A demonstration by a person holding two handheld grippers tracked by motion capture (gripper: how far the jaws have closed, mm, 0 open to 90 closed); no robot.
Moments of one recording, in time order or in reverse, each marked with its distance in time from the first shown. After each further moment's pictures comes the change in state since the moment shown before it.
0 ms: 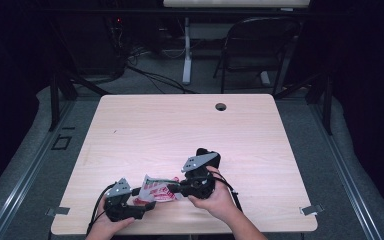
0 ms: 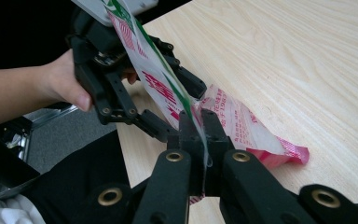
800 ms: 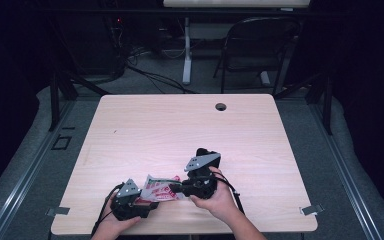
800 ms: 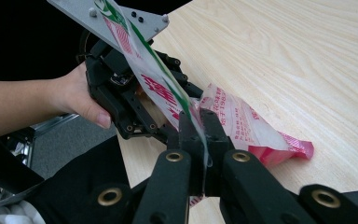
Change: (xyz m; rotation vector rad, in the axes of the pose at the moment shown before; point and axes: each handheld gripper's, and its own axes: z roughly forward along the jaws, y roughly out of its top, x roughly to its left) left arm -0.002 -0.002 0.019 0.056 0.058 0.039; right arm -0.004 -0.005 -0.002 -0.013 -0.001 0.028
